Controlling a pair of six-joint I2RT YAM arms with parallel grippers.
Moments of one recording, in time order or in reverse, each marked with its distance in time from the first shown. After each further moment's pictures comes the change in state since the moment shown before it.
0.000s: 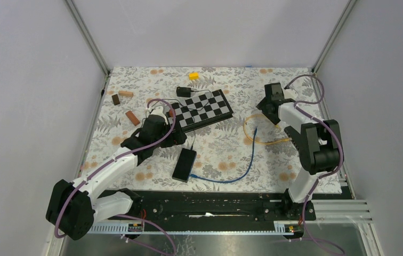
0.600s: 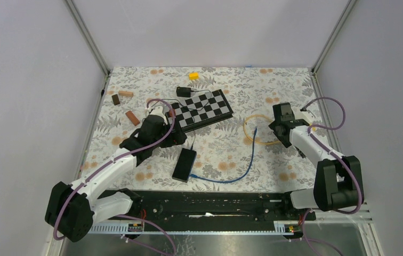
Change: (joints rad) left arm 0.000 -0.020 0.000 -0.006 0.007 0.004; right arm -0.001 -0.392 -0.290 -0.195 0.148 0.168
